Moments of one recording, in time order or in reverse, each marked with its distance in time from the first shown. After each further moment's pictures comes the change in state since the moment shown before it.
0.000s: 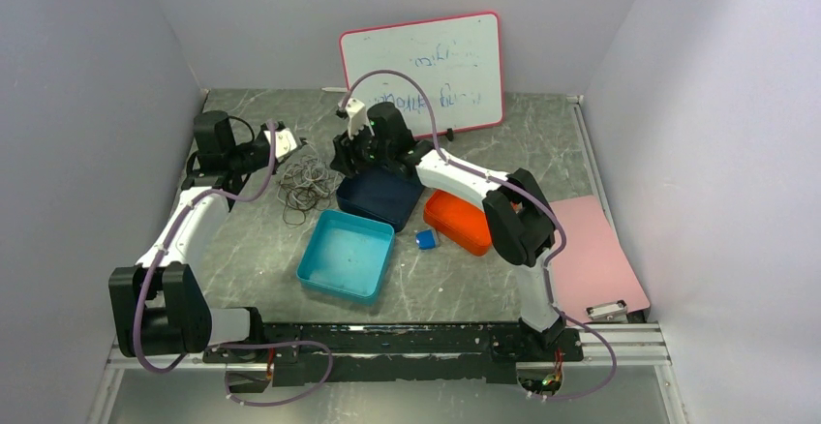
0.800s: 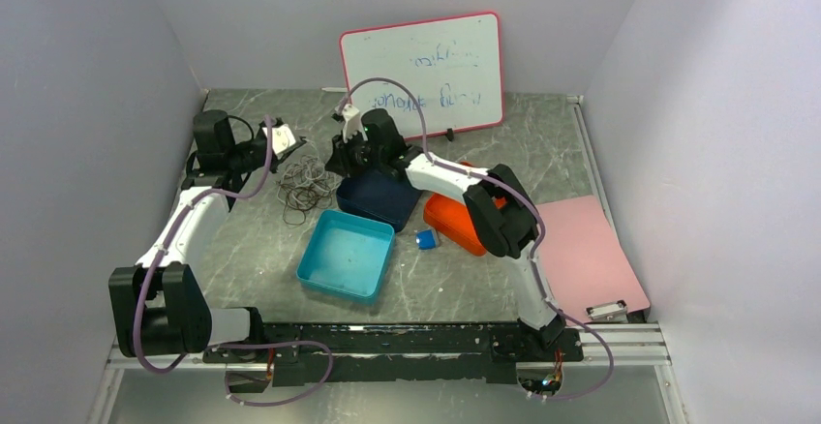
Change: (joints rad) left arm 0.000 0.000 0.002 0.010 -0.008 -0.050; right arm 0.000 0.135 0.049 0.114 -0.081 0.121
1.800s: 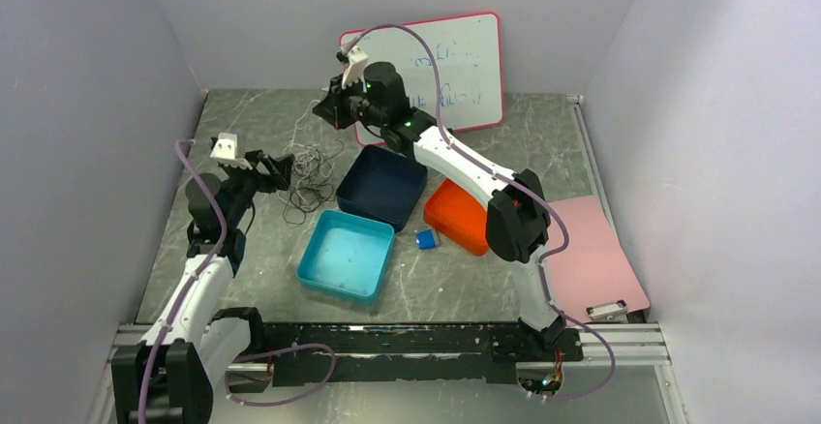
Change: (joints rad) left arm 0.002 -0.379 -0.439 0.447 -0.595 -1.001; right arm -0.002 -0.084 0.287 -0.111 0.139 0.144
